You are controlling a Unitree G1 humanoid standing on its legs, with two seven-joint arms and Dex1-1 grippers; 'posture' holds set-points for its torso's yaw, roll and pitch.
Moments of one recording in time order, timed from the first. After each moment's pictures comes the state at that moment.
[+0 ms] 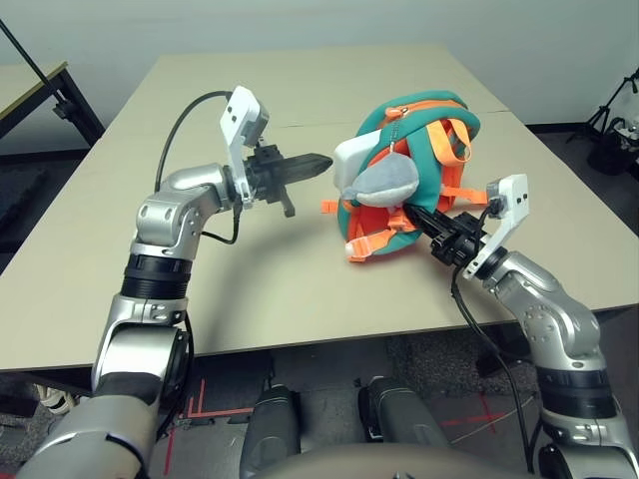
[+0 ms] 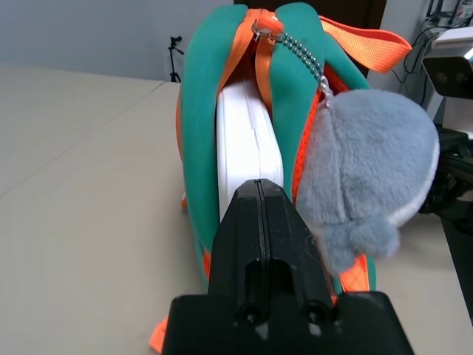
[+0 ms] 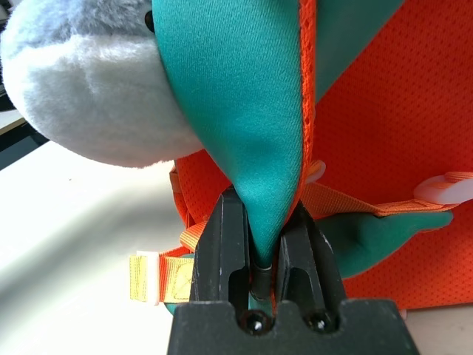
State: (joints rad) left arm -0.76 0.40 -0.03 0.24 -0.43 0.50 -1.00; right arm -0.16 -0.30 -0.09 -0.24 0.58 0.53 0.53
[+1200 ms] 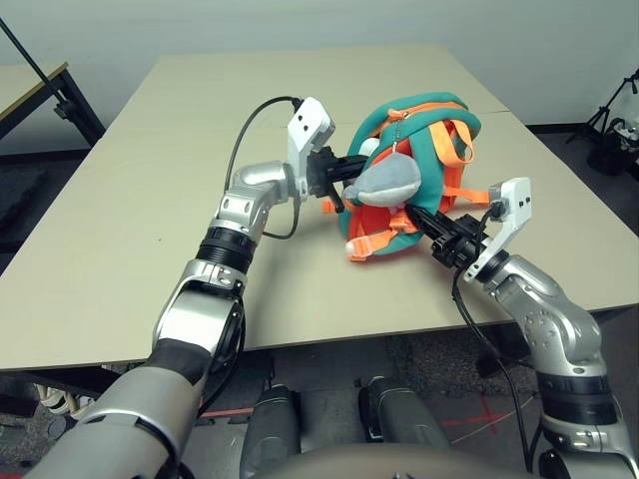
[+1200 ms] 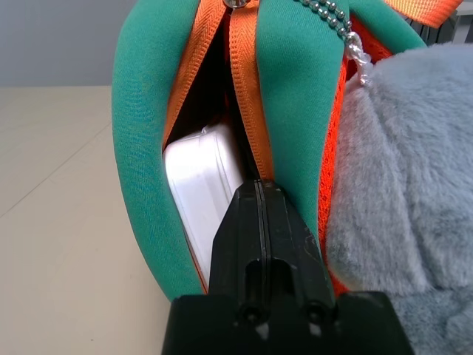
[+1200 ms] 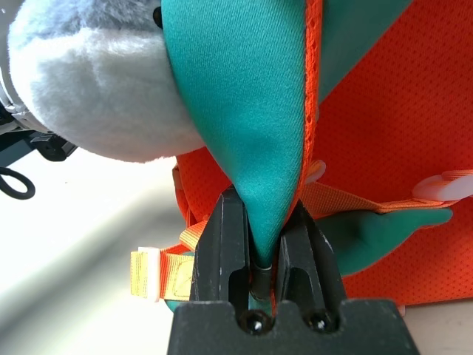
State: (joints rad) left arm -0.92 0.20 -0.11 0.68 -0.21 0.12 -1.00; right arm -0.14 -0.29 -0.09 -0.26 0.58 0.53 0.51
